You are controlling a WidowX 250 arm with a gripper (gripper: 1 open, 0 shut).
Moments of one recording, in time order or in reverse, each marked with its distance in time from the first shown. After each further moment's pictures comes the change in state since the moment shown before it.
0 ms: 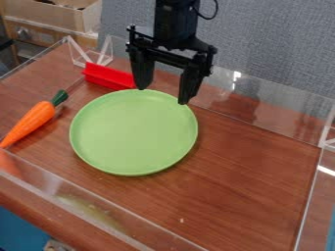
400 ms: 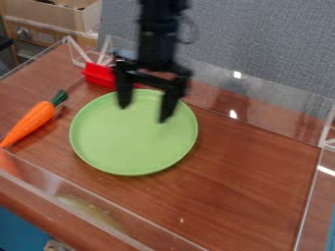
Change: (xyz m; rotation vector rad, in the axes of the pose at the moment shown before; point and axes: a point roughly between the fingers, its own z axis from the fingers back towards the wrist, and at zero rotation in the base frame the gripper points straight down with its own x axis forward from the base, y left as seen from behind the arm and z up) arm -0.013 0.047 -0.034 -0.007 0.077 0.070
